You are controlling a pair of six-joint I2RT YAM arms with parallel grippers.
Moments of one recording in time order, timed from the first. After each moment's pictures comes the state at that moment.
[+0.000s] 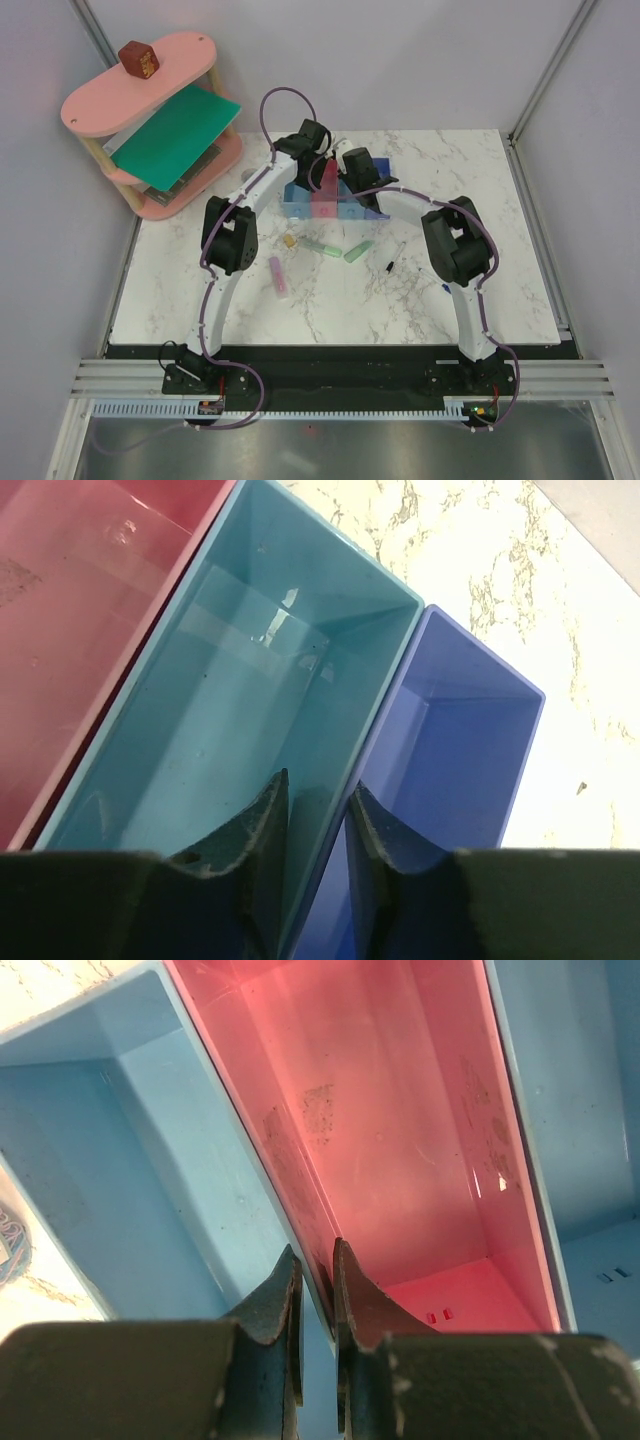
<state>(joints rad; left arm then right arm) -0.48 2.41 2.23 -0.83 -0.05 -0.03 0.52 2.20 1.62 -0.08 0.36 -0.29</state>
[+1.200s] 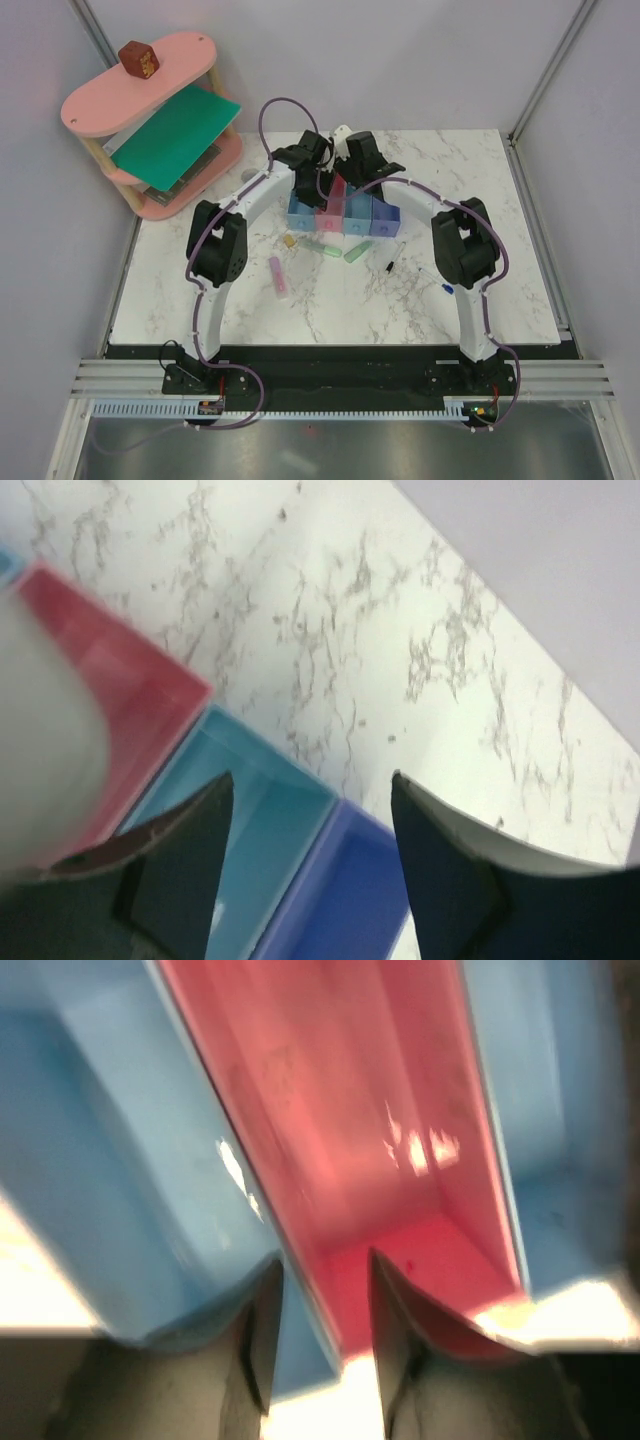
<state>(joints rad) -0.51 2.22 1.94 -0.79 0.08 -0.09 0.51 2.13 1.69 -0.17 0.30 -0.39</state>
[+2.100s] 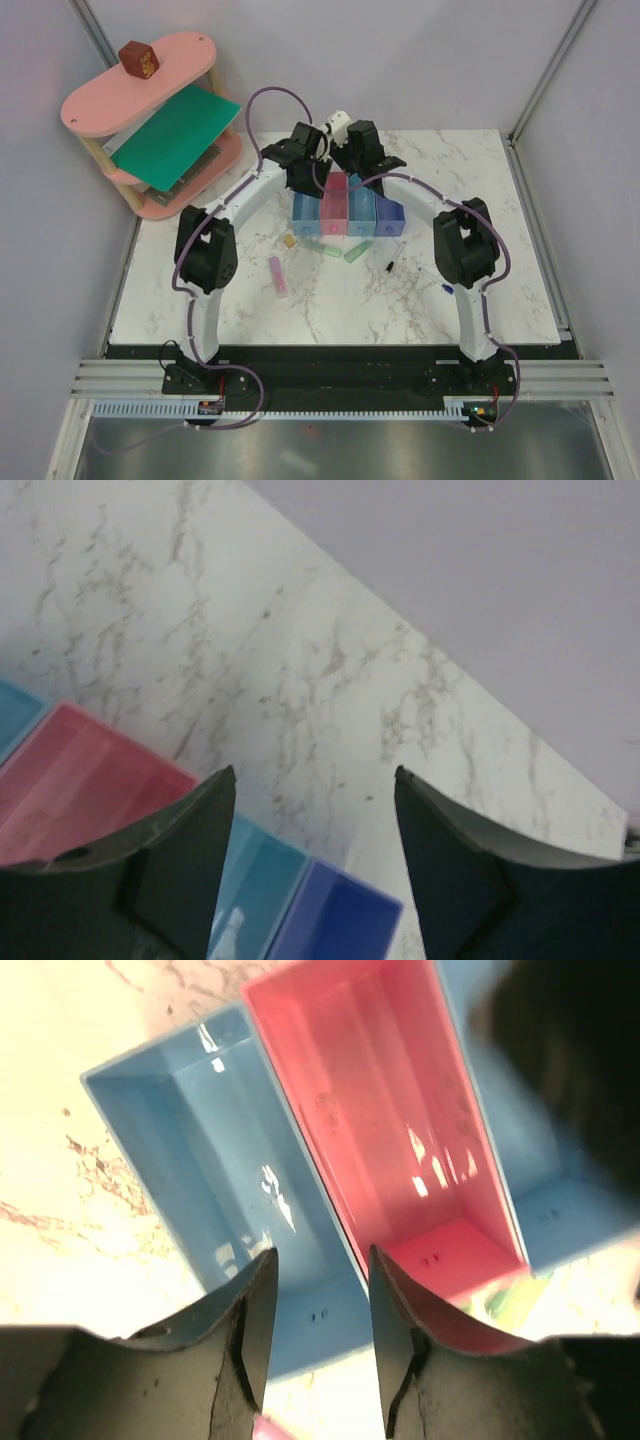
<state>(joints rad) -0.51 2.11 1.90 -0.73 0.00 -0.11 0.49 2.17 1.80 -0.09 0.26 -0.43</state>
